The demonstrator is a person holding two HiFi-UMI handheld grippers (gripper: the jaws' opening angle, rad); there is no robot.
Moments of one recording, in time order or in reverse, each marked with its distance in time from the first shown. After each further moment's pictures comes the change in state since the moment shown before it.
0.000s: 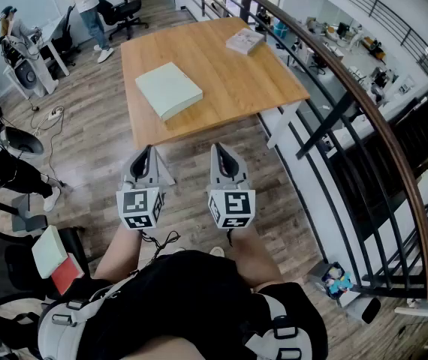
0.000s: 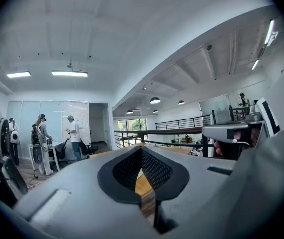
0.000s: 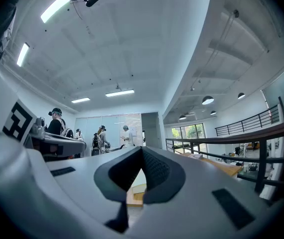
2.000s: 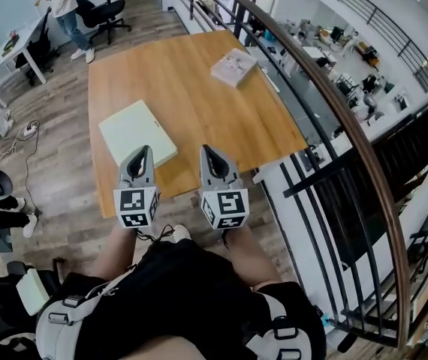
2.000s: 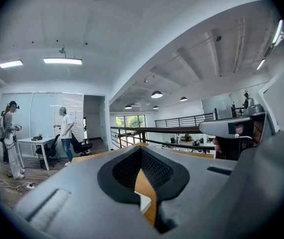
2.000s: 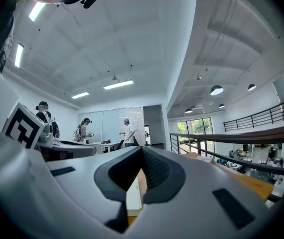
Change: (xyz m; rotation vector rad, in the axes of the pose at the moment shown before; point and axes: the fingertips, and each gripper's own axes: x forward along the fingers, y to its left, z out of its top) left arm 0.332 0.014 -0.020 -0.032 0.052 -0.019; right arm 0.271 -0.171 -0.039 0.003 0.076 0.086
